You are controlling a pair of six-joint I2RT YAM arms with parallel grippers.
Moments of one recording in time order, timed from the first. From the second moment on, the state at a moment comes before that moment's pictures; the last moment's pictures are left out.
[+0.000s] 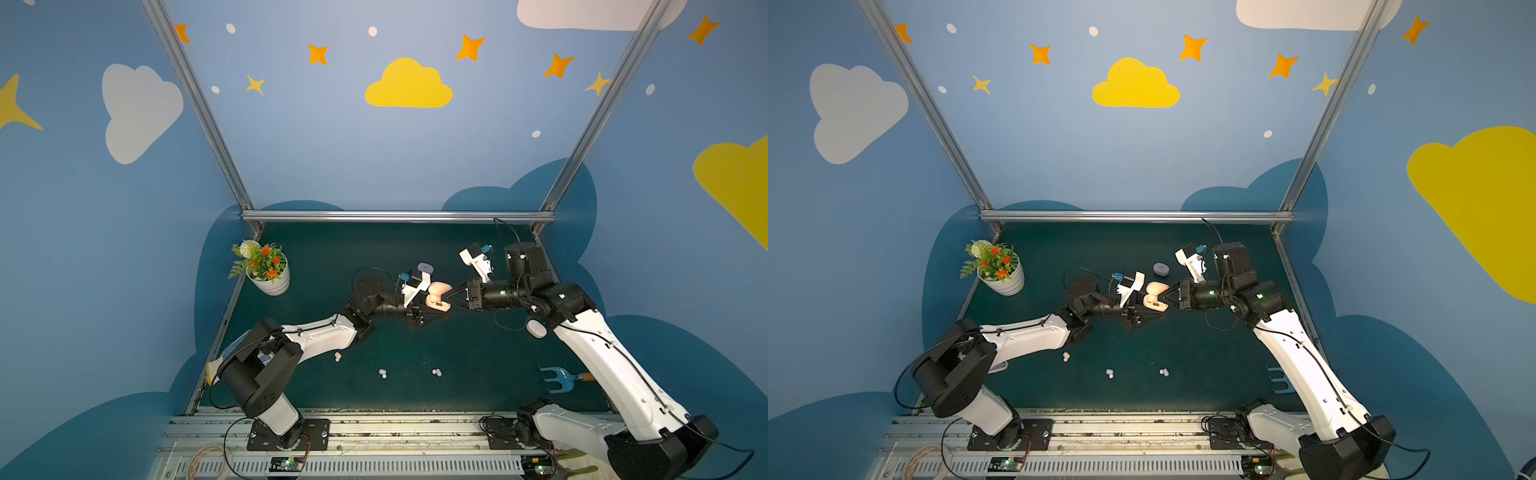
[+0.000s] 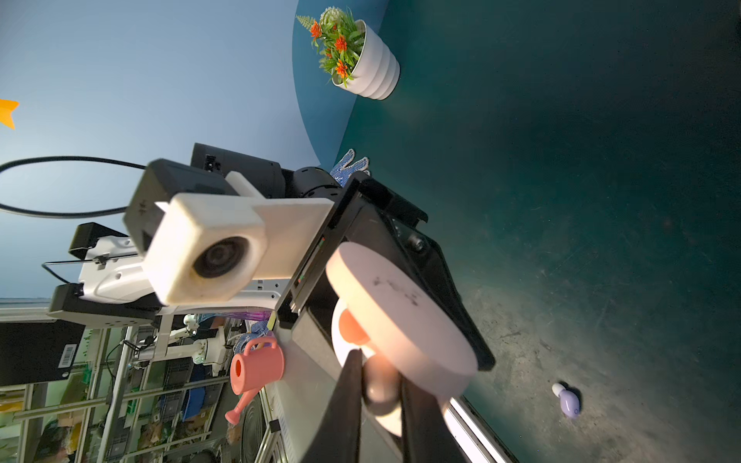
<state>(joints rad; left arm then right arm) -0.73 1.60 0.83 0.90 0.89 -0.26 0.45 1.14 1.22 -0.79 -0.78 0.48</state>
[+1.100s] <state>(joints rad) -0.72 1.59 0.83 0.87 0.86 -0.24 0.47 1.15 1.29 -0.87 -0.72 0.47</state>
